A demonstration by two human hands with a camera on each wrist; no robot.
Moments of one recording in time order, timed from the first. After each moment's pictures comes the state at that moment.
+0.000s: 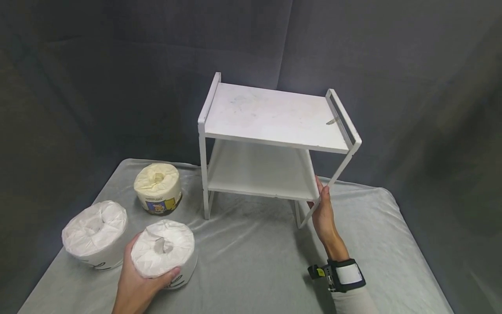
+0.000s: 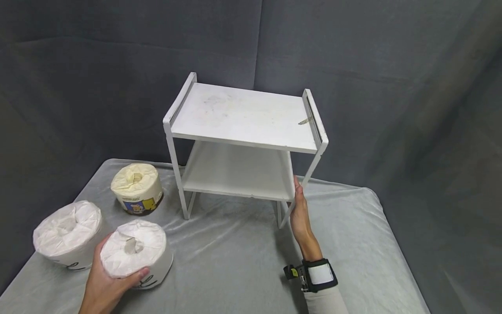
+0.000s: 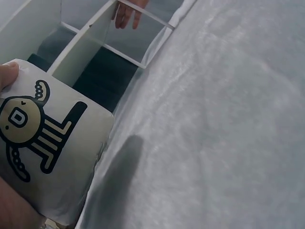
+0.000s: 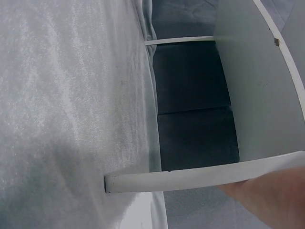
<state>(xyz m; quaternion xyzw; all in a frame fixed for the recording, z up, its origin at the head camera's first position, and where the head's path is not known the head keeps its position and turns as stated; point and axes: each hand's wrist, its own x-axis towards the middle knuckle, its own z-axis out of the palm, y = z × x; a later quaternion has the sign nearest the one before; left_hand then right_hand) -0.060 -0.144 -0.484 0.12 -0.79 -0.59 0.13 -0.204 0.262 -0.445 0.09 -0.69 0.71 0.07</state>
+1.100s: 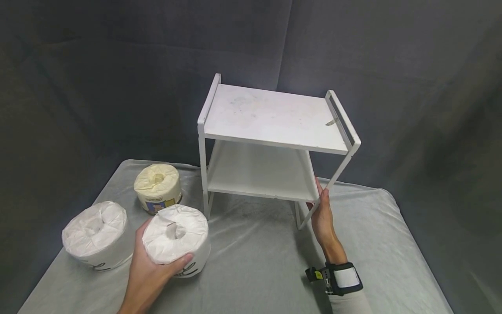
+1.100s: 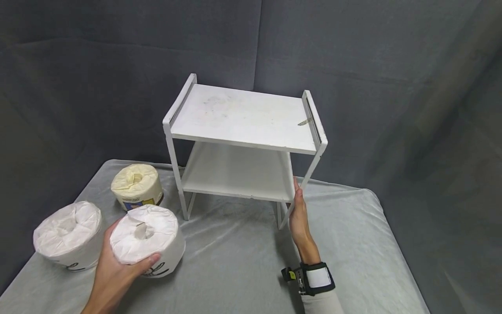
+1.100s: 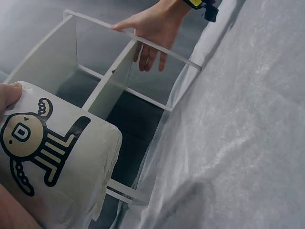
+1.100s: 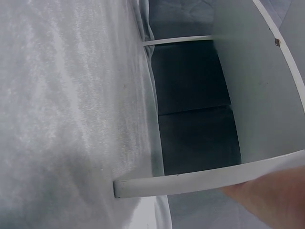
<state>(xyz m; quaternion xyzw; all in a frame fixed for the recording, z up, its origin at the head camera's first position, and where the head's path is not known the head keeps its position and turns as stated) -0.072 -0.117 -0.441 0.10 -0.76 -0.62 0.14 -0.204 0.260 -0.449 0.10 -0.68 0.72 0.08</state>
